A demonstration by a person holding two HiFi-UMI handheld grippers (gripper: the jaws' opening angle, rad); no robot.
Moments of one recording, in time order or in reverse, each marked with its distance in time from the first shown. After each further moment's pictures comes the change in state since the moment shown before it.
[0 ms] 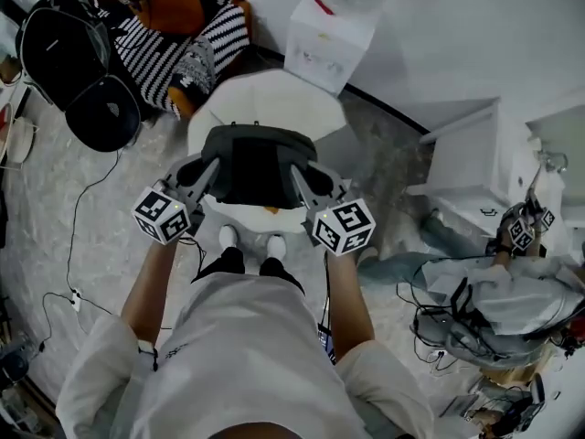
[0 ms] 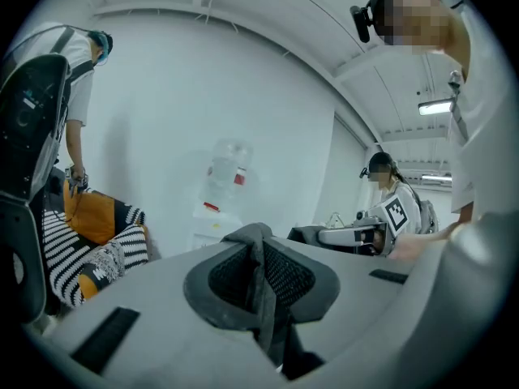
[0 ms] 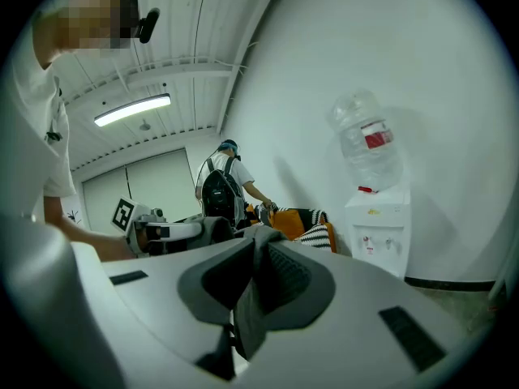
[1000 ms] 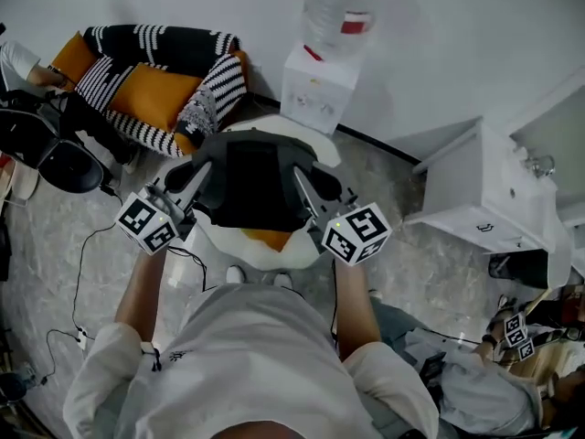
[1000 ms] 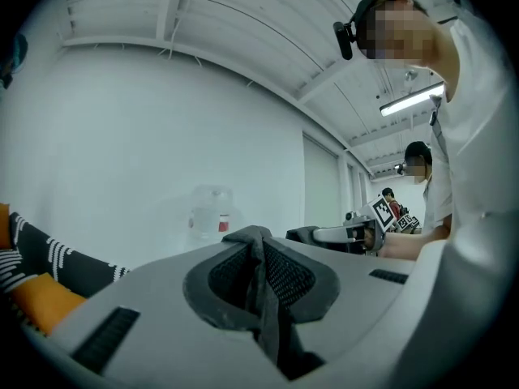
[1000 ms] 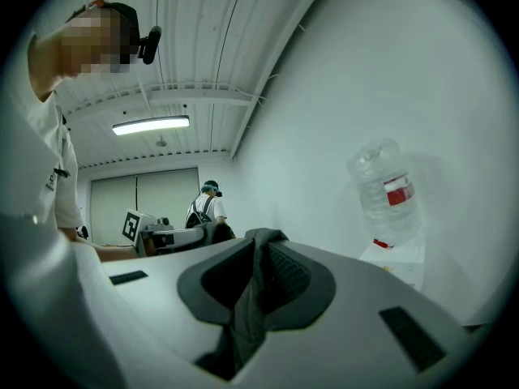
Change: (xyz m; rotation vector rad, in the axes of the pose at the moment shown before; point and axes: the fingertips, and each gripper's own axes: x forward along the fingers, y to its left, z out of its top) left arm -0.012 -0.010 0.140 0.201 -0.166 -0.121; right arm -0.004 0.027 0.136 -0.095 -0.195 0.041
